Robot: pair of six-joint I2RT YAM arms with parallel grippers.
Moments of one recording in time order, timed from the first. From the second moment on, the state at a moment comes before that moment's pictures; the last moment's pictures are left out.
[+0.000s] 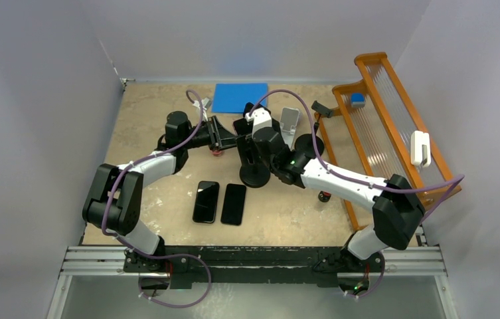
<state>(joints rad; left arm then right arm) -0.28 1.59 0.82 0.59 0.91 -0.99 0.87 1.53 1.09 -0.10 0.40 0.23</state>
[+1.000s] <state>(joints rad) -0.30 1.59 0.69 0.86 0.89 -1.11 0.85 1.45 0.94 0.07 0.28 0.25</state>
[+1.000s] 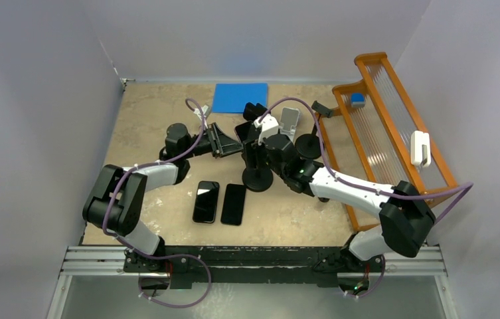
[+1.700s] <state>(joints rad) -0.31 1.62 0.64 1.02 0.87 -1.15 0.75 1.40 0.83 0.22 0.04 0.34</state>
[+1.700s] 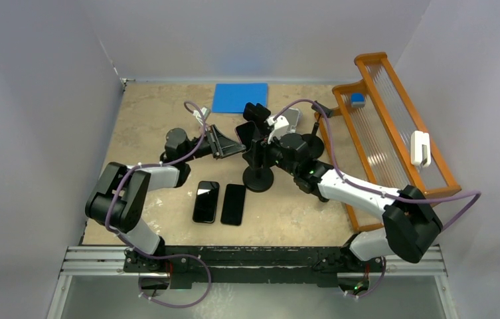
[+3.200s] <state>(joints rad) -0.30 1.60 0.80 0.61 0.94 -0.98 0.90 1.44 0.97 -0.05 0.43 0.20</state>
